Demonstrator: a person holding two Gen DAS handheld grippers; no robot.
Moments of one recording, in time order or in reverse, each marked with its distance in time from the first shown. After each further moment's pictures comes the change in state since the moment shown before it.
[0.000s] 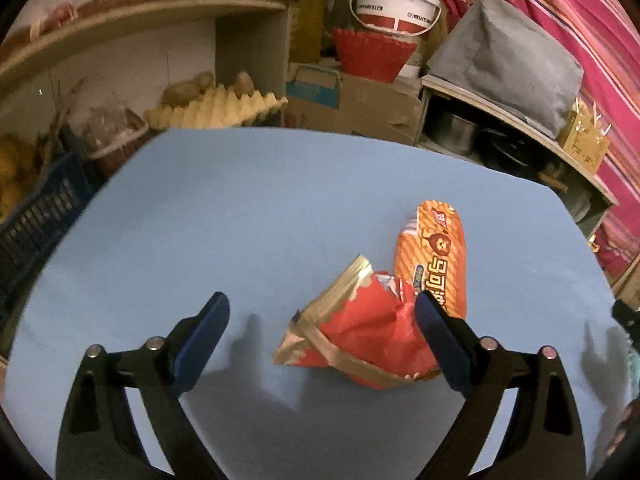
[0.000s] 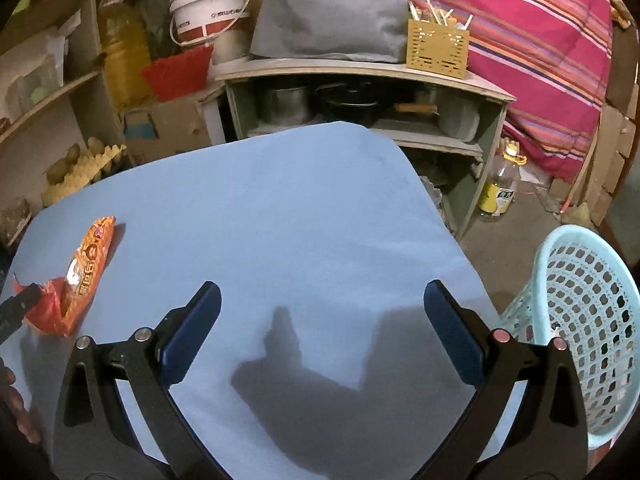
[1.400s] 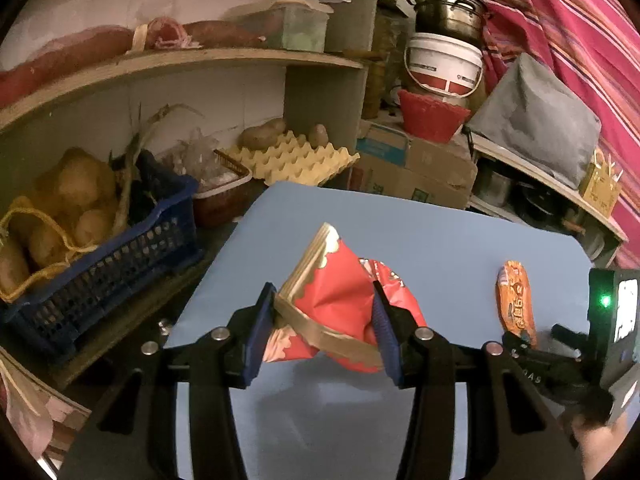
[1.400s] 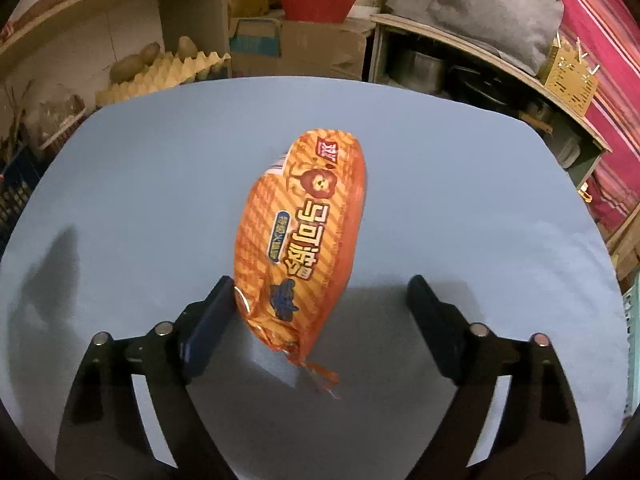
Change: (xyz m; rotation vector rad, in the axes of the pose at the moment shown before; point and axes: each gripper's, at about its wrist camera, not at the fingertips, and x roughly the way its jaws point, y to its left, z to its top) left arm -0.079 0.137 0.022 -0.046 -0.157 0.074; right arm 0.038 0.237 -0.026 -0.236 0.157 0.102
